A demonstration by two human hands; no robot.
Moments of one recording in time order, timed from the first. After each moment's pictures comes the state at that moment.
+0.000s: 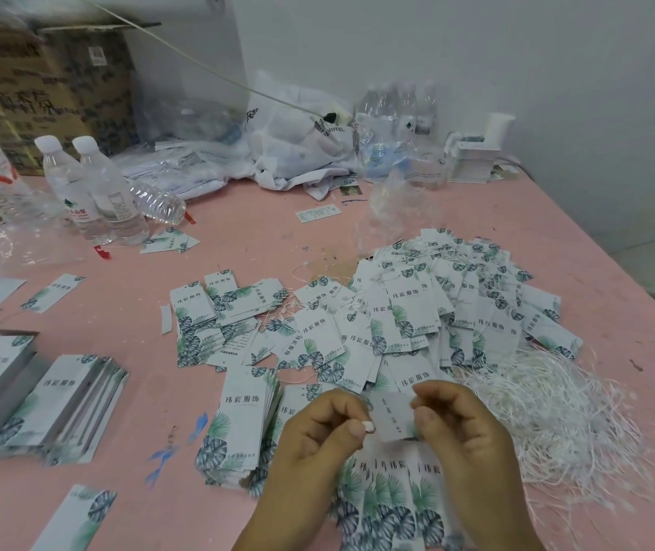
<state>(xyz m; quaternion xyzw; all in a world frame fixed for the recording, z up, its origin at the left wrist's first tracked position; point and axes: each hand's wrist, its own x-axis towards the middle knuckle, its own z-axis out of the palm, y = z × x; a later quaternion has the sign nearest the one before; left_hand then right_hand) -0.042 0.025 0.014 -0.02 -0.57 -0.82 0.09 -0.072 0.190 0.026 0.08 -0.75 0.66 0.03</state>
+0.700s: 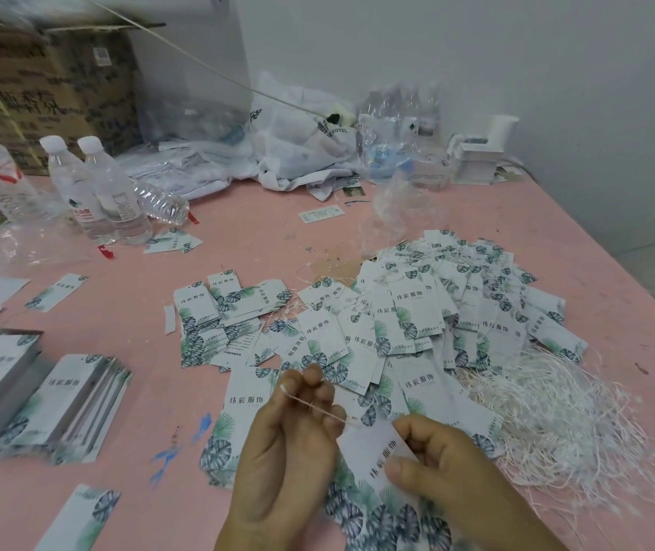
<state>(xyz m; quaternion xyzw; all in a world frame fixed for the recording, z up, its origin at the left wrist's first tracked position) -0.046 0.009 0.018 -0.01 -0.17 -0.98 0.05 -0.078 0.197 0.021 0.15 -0.72 0.62 -0.29</state>
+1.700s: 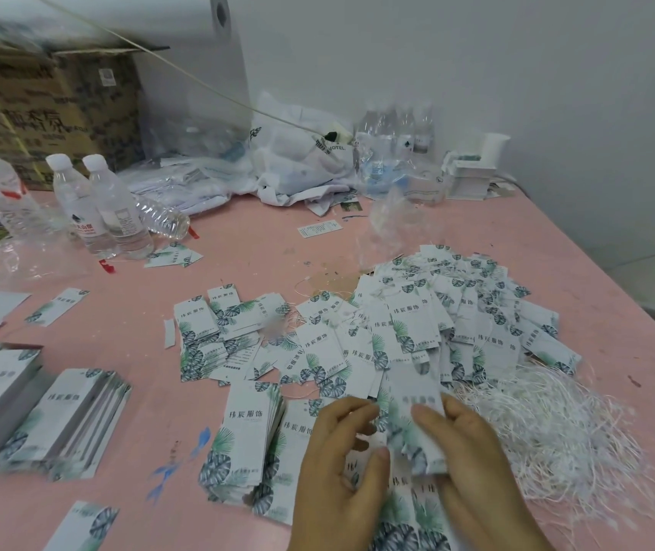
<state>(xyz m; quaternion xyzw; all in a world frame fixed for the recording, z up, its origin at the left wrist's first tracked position) -0.035 0.051 0.005 0.02 -0.76 -0.61 0.25 -0.093 0.186 0.024 -0.04 -0.62 0.77 -0.15</state>
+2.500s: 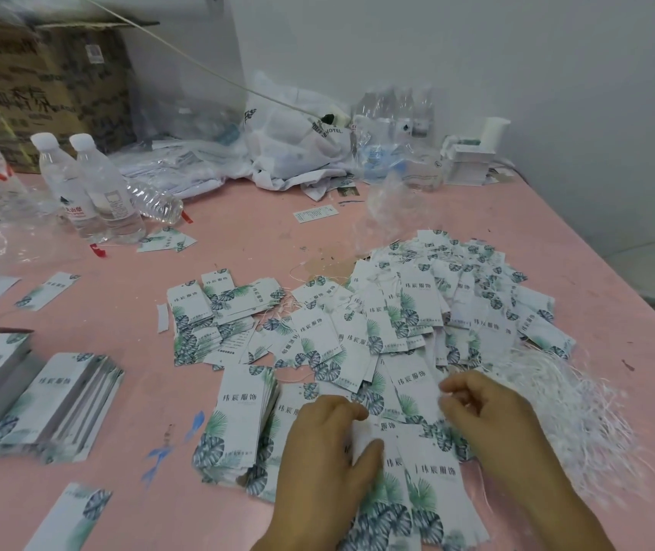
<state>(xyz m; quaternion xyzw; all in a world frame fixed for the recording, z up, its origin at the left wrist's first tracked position) -0.042 0.032 -0.006 0.01 -0.91 -0.39 0.16 -0.107 0.225 0.040 0.04 -0.87 0.49 -0.03</state>
